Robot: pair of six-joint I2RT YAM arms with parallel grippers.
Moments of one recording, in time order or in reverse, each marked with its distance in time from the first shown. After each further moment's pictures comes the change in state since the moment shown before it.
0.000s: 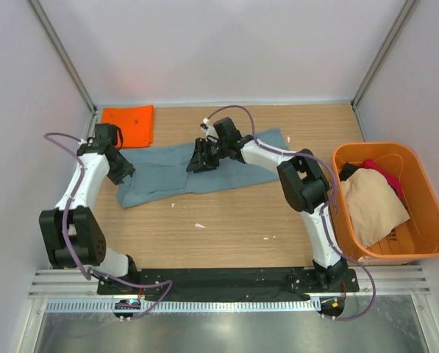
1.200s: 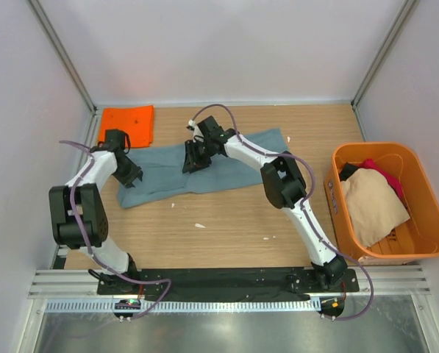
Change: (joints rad) left arm -0.003 0.197 -0.060 0.175 0.092 -0.082; right arm 0.045 0.274 0.461 -0.349 0.153 -0.174
